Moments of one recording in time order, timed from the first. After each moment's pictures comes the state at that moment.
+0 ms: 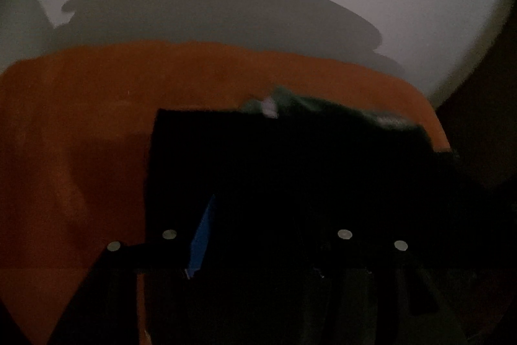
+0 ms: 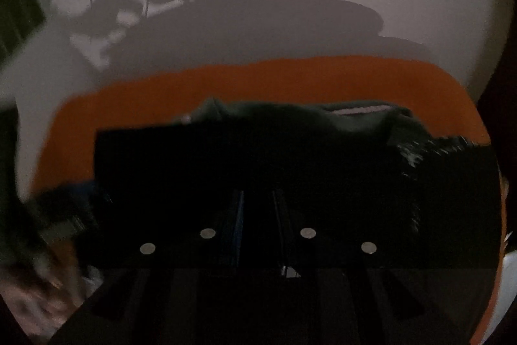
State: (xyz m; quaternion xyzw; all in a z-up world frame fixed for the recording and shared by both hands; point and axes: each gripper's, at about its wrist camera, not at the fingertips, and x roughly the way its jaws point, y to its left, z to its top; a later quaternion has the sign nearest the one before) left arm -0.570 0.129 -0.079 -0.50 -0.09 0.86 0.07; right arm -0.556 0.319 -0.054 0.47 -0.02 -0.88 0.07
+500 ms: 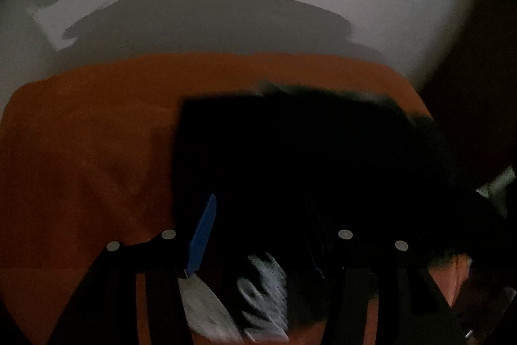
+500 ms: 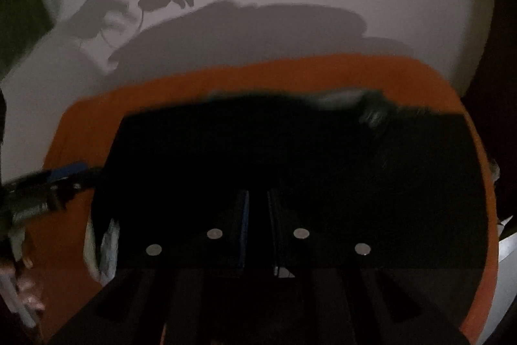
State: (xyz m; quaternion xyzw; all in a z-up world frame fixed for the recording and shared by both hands) left arm -0.468 0.147 -0.039 -0.49 0.00 0.87 0.12; right arm -0.467 0.356 -0.028 0.45 -0.06 -0.89 0.07
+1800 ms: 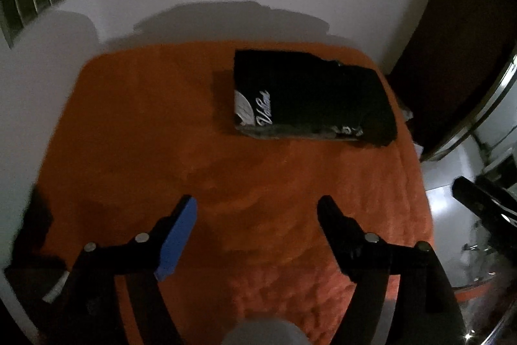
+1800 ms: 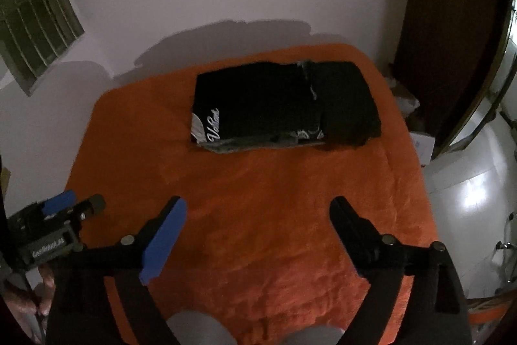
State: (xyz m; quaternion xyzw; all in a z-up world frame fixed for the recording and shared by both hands) left arm -0.097 0.069 0.168 -0.48 0.00 0.87 0.06; right arm -0.062 0.323 0.202 0.46 -0.08 -0.89 0.00
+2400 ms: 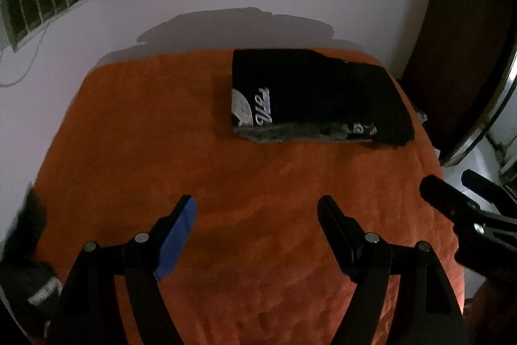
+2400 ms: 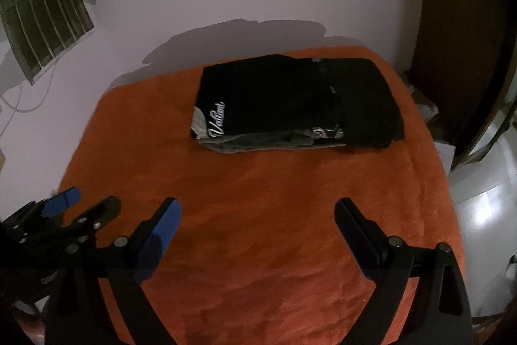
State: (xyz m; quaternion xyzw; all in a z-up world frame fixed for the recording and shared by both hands) left arm -0.081 0.105 0.082 -0.44 0.01 0.90 0.04; right arm -0.078 0.314 0.109 0.42 -0.07 -0.90 0.03
